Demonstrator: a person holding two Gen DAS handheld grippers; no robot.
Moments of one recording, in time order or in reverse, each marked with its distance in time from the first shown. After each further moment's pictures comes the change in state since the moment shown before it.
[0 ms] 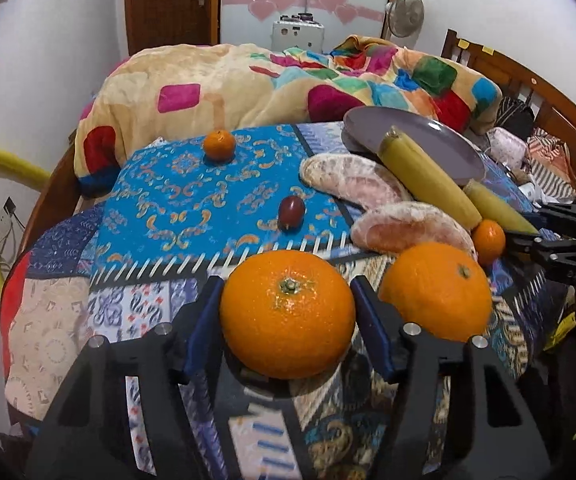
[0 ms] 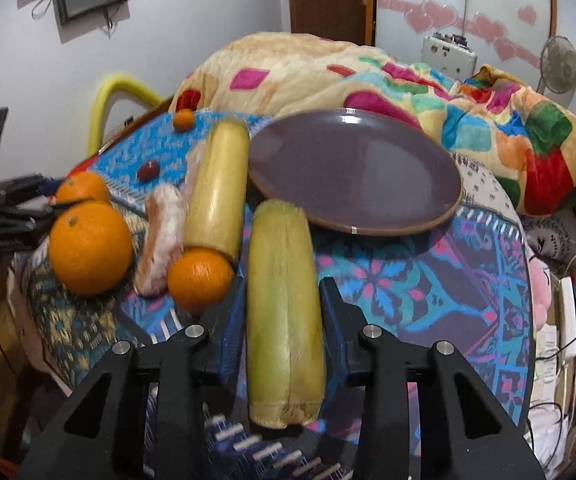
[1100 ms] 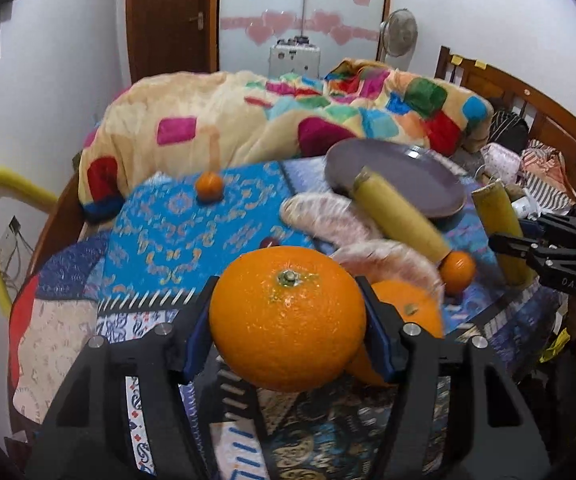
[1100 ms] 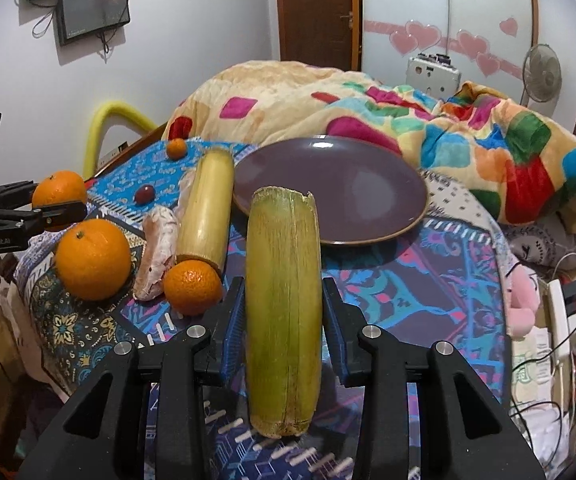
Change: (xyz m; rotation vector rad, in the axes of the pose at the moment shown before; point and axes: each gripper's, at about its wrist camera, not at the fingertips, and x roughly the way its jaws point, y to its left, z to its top) left arm -0.026 -0.026 0.020 0.016 -0.103 0.008; right arm -0.029 -0.007 -0.005 0.026 -0.128 -0.032
